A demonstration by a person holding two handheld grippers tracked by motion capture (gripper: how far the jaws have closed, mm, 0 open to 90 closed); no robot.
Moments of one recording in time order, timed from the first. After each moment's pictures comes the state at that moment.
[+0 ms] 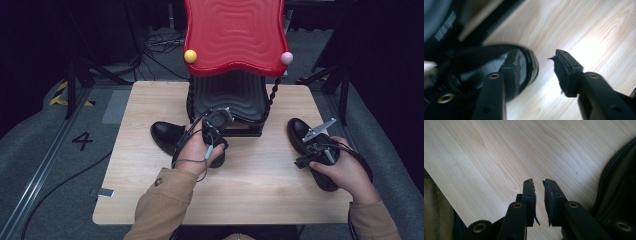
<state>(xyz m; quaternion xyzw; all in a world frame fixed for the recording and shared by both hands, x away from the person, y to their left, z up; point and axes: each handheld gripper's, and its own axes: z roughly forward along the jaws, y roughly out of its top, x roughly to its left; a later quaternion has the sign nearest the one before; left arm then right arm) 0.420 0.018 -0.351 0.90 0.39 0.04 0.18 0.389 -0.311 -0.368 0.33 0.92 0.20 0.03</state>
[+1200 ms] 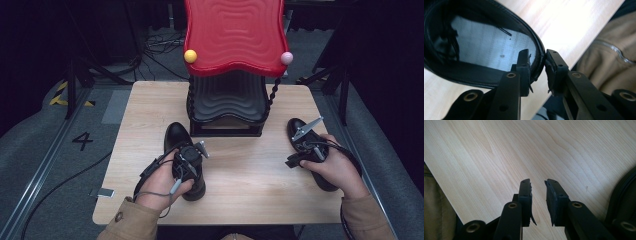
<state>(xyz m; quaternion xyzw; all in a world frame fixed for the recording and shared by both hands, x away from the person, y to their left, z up) 0.346 0.085 -0.366 0.93 0.34 -0.07 0.11 0.398 -0.288 -0.373 0.31 0.93 0.19 0.01</state>
